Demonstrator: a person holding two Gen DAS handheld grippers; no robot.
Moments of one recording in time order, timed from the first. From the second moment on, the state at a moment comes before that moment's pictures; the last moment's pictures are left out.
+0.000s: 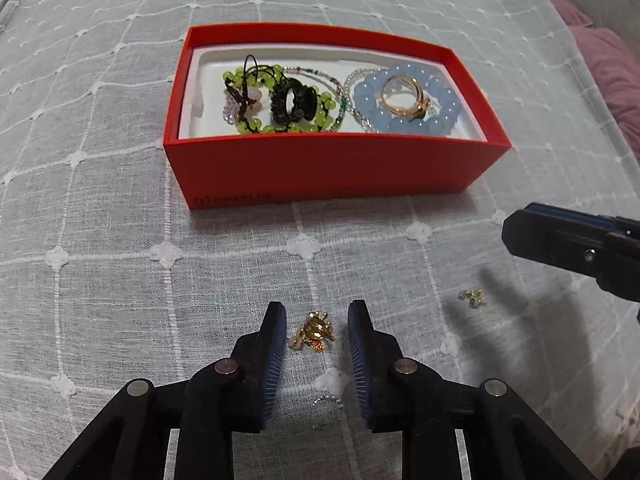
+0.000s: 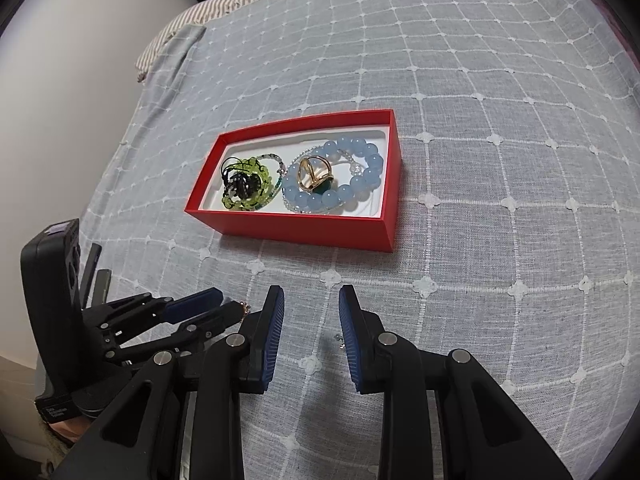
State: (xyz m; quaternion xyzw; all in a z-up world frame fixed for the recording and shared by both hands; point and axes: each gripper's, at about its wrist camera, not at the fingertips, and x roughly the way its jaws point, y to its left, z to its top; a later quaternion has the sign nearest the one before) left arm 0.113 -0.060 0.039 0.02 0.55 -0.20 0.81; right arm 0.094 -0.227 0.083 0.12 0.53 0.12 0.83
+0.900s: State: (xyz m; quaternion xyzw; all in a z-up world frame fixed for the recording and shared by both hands) left arm 0.127 -0.023 0.062 -0.05 0.51 -0.18 0.84; right arm 0.073 -0.137 0.055 0.00 0.54 0.24 0.81
